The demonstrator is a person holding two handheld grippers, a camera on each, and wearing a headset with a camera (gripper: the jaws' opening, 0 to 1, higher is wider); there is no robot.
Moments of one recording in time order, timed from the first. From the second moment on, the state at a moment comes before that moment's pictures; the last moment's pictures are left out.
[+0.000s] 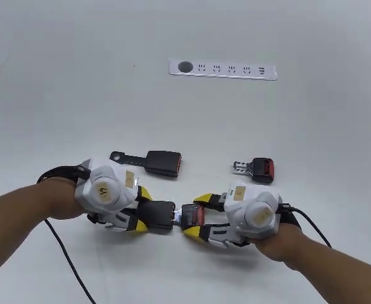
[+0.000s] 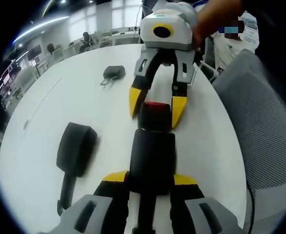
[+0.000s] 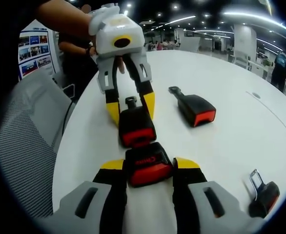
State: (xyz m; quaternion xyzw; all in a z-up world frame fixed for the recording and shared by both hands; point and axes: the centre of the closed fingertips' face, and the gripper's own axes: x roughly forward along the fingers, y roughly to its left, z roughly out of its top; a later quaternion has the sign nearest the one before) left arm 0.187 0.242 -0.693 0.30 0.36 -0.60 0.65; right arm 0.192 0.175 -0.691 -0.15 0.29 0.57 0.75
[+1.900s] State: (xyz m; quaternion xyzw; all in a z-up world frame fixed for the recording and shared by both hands) left arm 0.186 0.241 -0.691 0.26 0.34 -0.62 0.66; right arm 0.189 0.175 -0.693 -0.17 0.28 0.61 0.72
